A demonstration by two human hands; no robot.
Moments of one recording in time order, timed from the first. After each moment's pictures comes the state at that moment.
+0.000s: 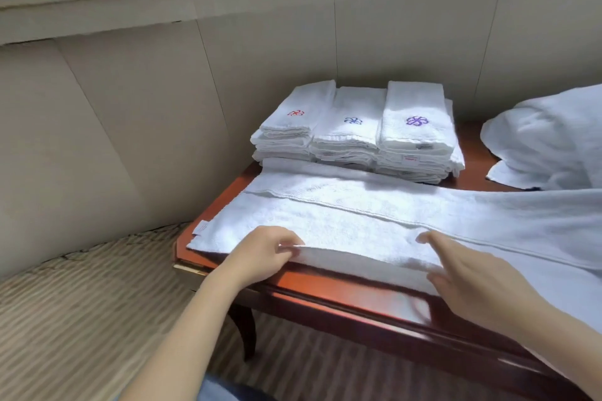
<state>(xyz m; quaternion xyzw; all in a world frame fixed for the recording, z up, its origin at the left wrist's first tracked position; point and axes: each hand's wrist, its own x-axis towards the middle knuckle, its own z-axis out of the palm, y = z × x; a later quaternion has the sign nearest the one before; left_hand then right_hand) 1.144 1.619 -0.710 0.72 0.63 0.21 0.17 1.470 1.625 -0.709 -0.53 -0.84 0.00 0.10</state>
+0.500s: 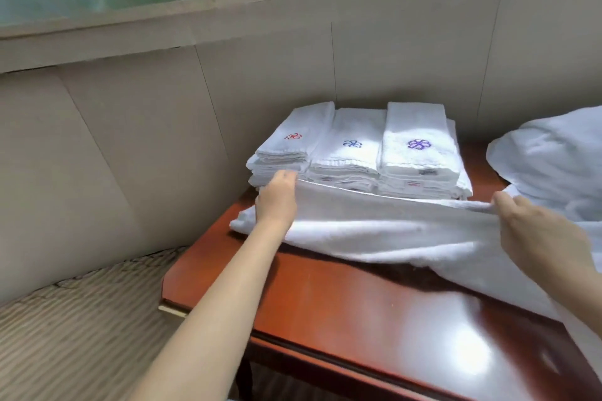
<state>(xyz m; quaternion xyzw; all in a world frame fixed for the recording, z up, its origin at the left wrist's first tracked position) 1.165 1.756 -0.672 0.62 0.75 0.20 -0.09 1.521 1.734 -0.693 -0.66 -0.71 -0.21 0.16</state>
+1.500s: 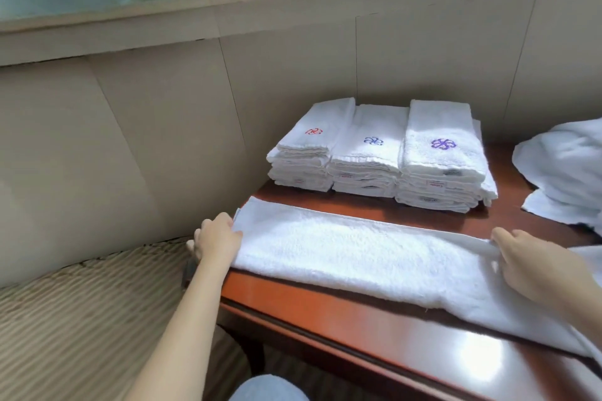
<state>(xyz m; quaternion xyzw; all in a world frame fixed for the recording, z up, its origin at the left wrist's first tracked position) 1.059 1.680 -0.712 0.38 0.91 0.19 0.00 1.511 1.734 -0.716 -0.61 -0.79 -0.09 0.02</state>
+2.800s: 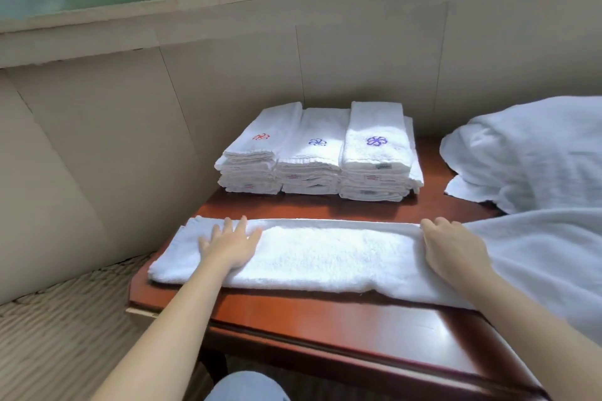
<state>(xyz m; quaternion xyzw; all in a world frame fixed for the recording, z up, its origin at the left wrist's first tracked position) 1.138 1.715 -0.719 0.55 0.83 -0.03 0.09 1.500 1.716 -0.722 -0.67 -0.73 -0.13 0.07</state>
